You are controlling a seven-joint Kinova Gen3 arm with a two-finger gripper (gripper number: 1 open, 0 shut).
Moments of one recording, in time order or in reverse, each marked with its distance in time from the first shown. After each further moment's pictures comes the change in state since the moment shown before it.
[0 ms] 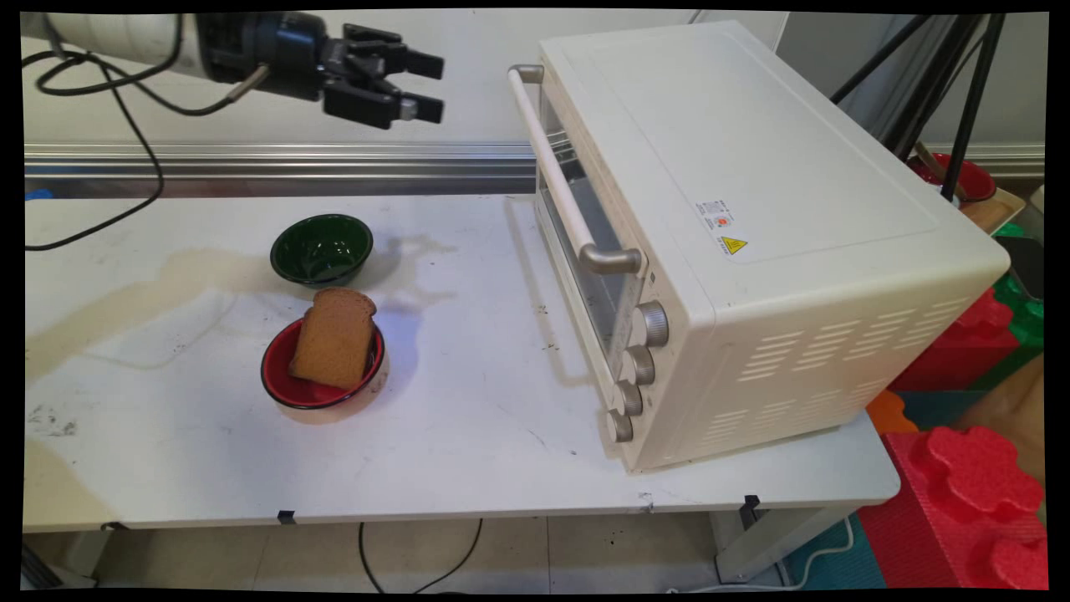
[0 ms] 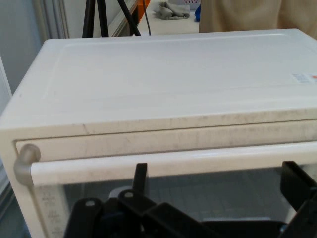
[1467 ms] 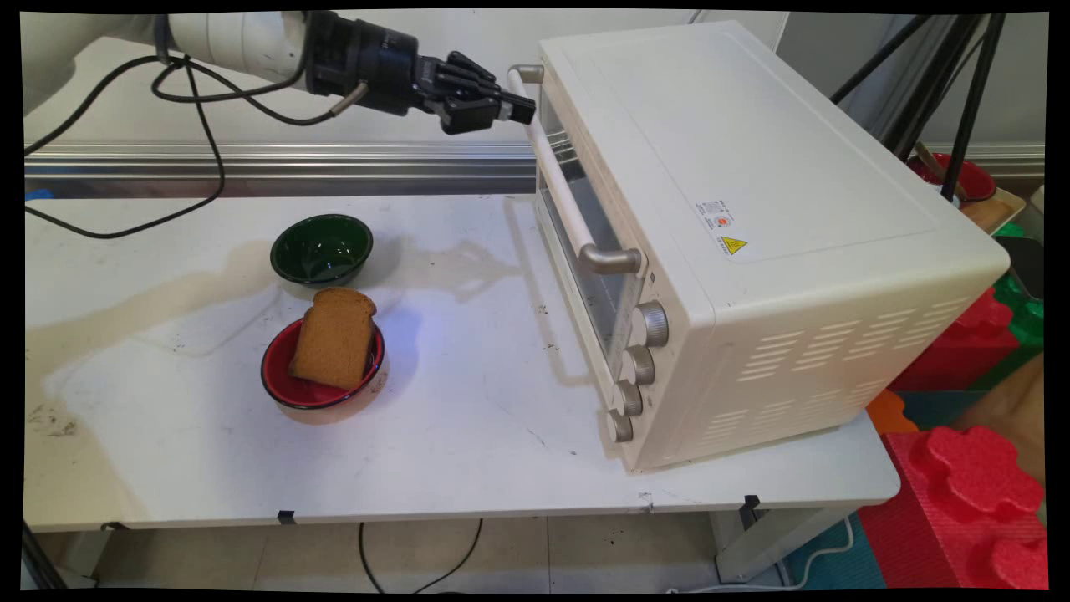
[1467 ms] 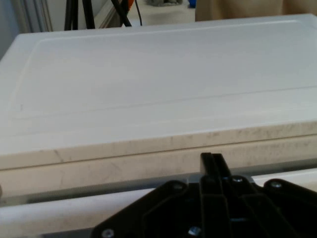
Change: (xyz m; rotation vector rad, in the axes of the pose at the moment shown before) arm 0.007 -0.007 0.083 -0.027 -0.035 0.023
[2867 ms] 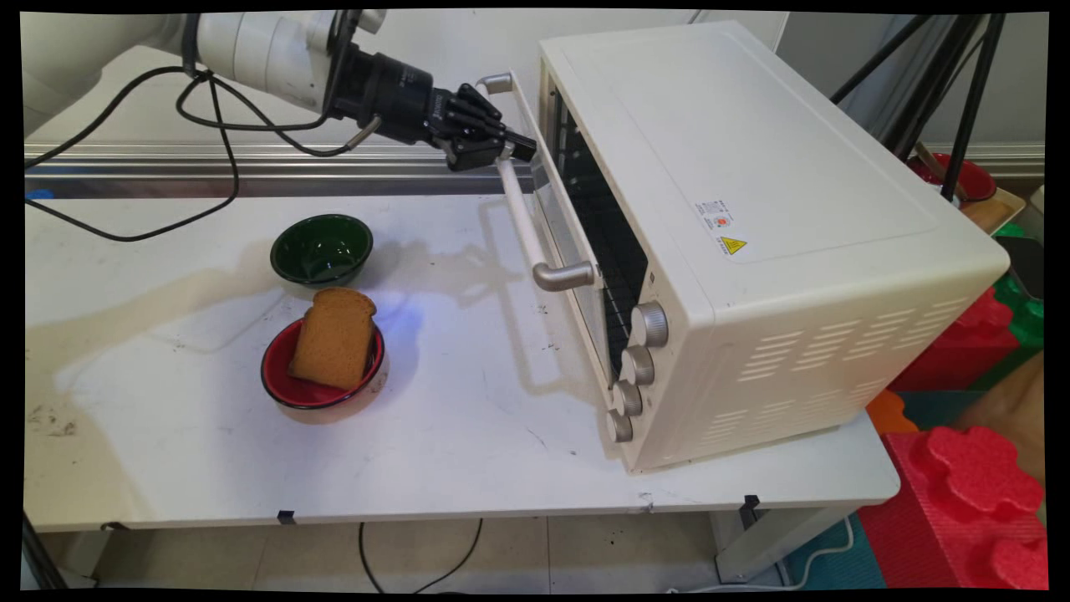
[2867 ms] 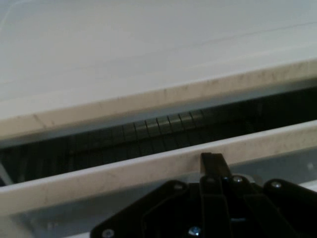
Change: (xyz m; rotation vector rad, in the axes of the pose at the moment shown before) arm -0.017 -0.004 0.016 -0.027 -0.108 0.091
